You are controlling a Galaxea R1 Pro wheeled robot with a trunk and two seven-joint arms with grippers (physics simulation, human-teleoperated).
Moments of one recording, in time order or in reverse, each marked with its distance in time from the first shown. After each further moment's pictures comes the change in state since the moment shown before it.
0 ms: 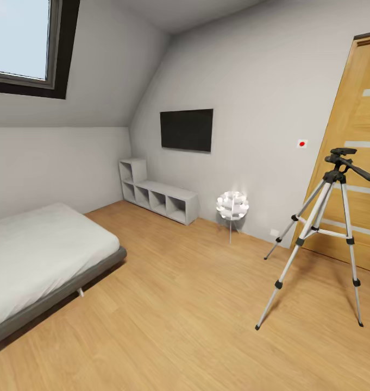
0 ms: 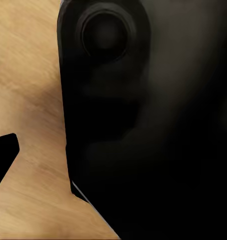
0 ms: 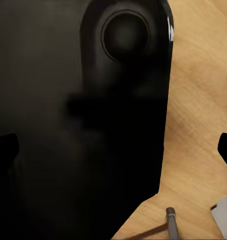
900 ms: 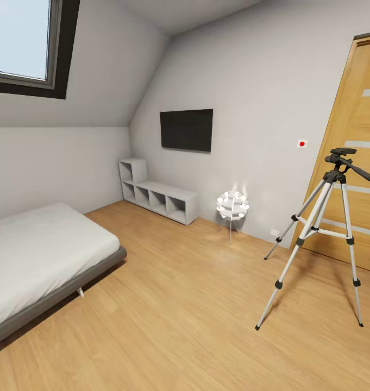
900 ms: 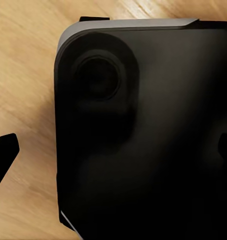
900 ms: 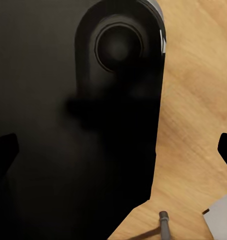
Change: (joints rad) left arm -0.003 -0.010 0.011 -0.029 0.028 -0.059 -0.001; right arm -0.013 -0.006 0.008 0.000 0.015 0.005 -0.006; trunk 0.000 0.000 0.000
